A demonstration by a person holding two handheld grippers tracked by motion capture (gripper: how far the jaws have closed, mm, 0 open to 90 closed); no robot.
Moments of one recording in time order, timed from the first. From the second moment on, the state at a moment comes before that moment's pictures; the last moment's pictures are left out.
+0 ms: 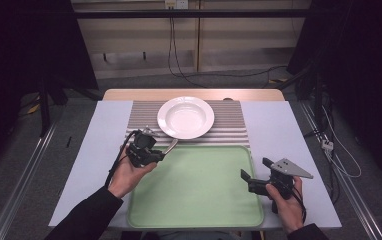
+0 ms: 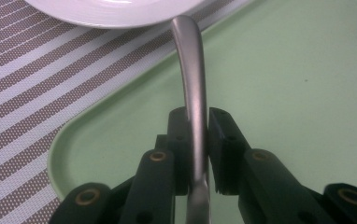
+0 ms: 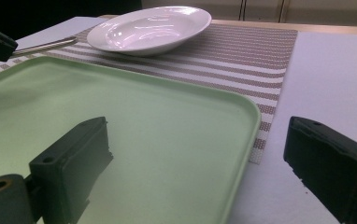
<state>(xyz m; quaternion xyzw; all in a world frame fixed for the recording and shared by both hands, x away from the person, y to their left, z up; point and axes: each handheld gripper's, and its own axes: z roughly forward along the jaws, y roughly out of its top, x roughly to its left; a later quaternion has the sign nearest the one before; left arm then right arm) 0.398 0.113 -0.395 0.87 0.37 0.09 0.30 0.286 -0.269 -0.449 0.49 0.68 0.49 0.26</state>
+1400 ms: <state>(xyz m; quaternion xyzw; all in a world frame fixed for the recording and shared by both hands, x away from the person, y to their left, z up) 0.382 0.105 -0.435 0.88 0.39 0.03 0.27 0.286 -0.268 -0.449 0.49 0.68 0.49 0.26</state>
